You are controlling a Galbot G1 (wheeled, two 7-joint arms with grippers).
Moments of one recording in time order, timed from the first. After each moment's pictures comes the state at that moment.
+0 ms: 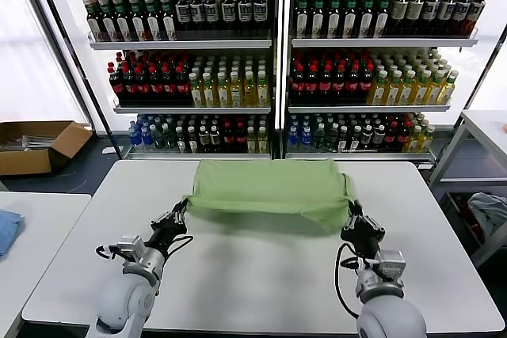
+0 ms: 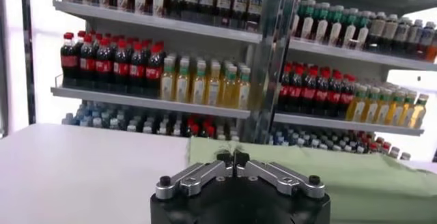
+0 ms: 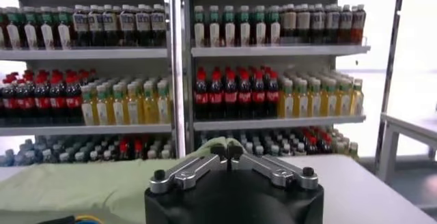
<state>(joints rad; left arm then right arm) 1.14 -1.33 -0.48 -1.83 -0.42 0.36 0.01 -1.14 1.29 0.38 1.99 0.26 -0.38 0.29</state>
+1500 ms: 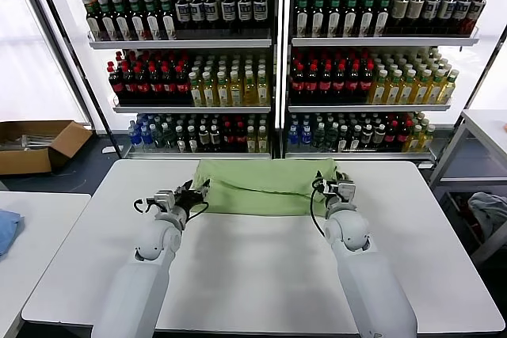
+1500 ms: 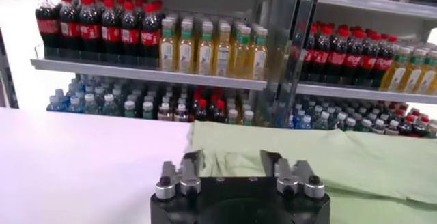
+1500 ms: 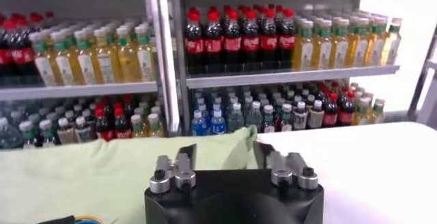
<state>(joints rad) 0.81 -1.35 -0.37 -1.43 -0.38 0.43 -0.01 -0.78 1.38 0.32 1.53 0.41 -0.48 0.37</state>
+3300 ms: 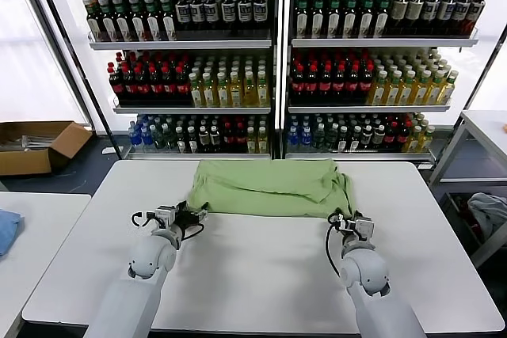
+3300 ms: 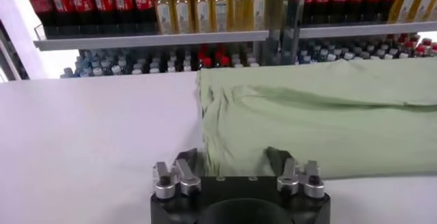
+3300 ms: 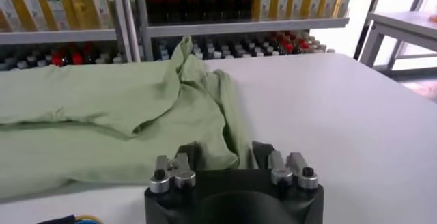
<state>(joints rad) 0.89 -1.28 -0.32 -1.48 -0.33 0.55 -0.03 -1.01 1.32 0.34 1.64 0.42 -0.55 0.44</state>
